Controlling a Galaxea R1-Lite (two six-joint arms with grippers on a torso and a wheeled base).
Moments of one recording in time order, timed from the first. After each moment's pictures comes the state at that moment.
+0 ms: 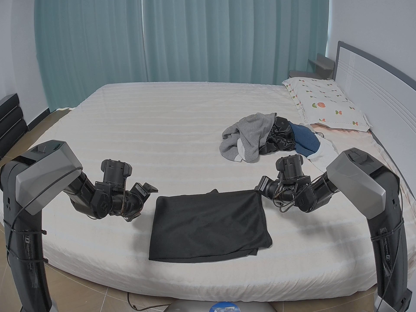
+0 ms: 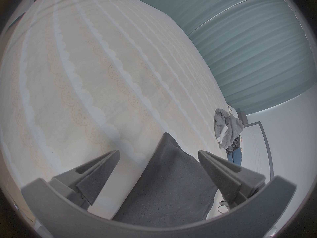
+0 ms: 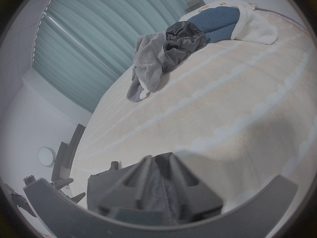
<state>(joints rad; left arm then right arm) -0.18 2.31 -1.06 -0.51 -0.12 -1.01 0.34 2.55 -1.43 -0.54 0.06 0.74</state>
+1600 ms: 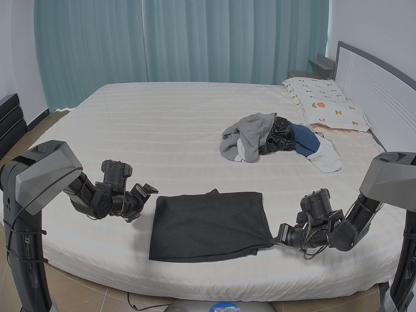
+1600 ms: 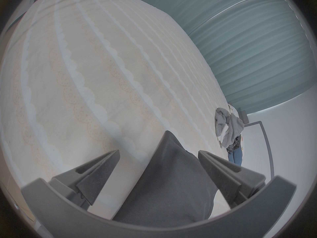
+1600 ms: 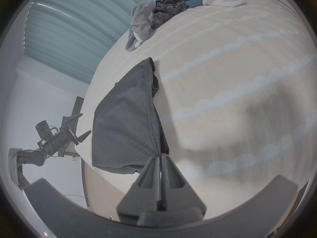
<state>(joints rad) -0.18 2.31 -1.06 -0.50 -0.12 -1.02 0.40 2.19 -0.64 -0.70 0.22 0.73</state>
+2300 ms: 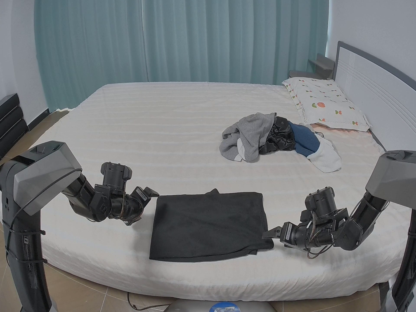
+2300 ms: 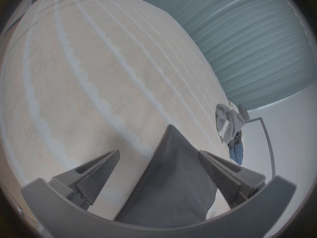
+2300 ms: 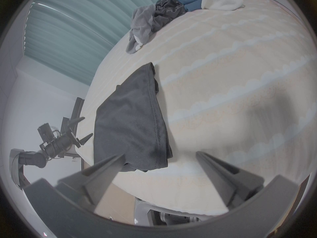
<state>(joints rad) -0.19 2.30 -1.01 -0.51 -0.16 -0.98 0.38 2.14 -0.62 -0.69 0.22 0.73</state>
